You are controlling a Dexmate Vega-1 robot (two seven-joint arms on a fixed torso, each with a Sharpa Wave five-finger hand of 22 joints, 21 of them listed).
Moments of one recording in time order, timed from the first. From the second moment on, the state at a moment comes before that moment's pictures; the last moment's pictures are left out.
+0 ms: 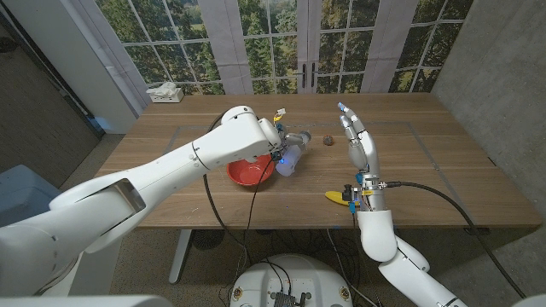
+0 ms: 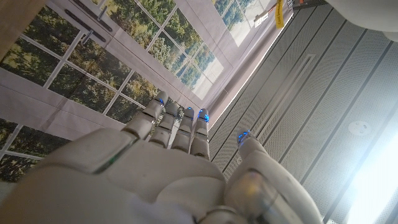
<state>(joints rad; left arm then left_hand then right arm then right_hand) 0.31 0.52 1.00 -2.06 -0.43 1.35 0.33 0.74 -0.03 0.67 -0.21 0.19 0.62 0.15 0.55 0.51 0.96 0.00 0.23 0.20 1.13 -0.09 0.38 0.24 0.89 -0.12 1.28 0.20 -1.35 -0.43 -0.35 -1.86 -0.34 0.56 -0.69 0.23 0.16 0.45 0.02 0.18 0.31 -0.08 0.20 0.18 0.24 -0.04 0.22 0.20 0.13 -0.04 0.30 0.33 0.28 0.00 0.23 0.17</state>
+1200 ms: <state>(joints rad) 0.10 0.46 1.20 -1.87 -0.50 1.39 0.18 0.72 -0.02 0.69 -0.20 0.19 0.62 0.18 0.28 0.39 0.92 0.03 0.20 0.19 1.11 -0.10 0.29 0.20 0.82 -0.10 1.31 0.17 -1.34 -0.41 -0.33 -1.83 -0.39 0.60 -0.69 0.23 0.16 0.45 0.01 0.18 0.32 -0.08 0.20 0.18 0.26 -0.04 0.22 0.20 0.16 -0.04 0.31 0.33 0.30 0.00 0.23 0.17</state>
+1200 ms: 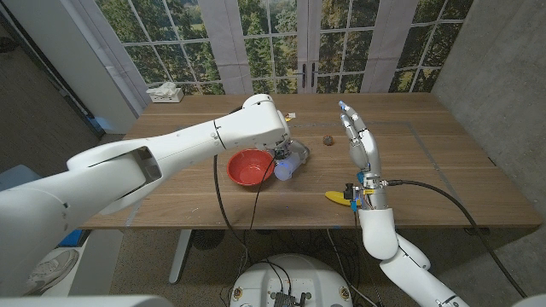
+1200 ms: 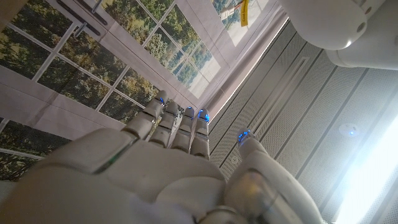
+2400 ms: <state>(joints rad) 0.25 0.55 1.06 -1.98 -0.41 1.22 0.15 0.23 -0.06 0.60 -0.12 0.17 0.04 0.07 0.17 0.18 0.08 0.11 0.17 0.18 0.27 0.11 0.17 0.18 0.36 0.21 0.55 0.16 -1.31 -0.41 -0.35 -1.82 -0.43 0.60 -0.72 0.23 0.16 0.45 0.00 0.18 0.33 -0.08 0.20 0.18 0.27 -0.04 0.22 0.21 0.18 -0.04 0.33 0.34 0.31 0.01 0.23 0.18</state>
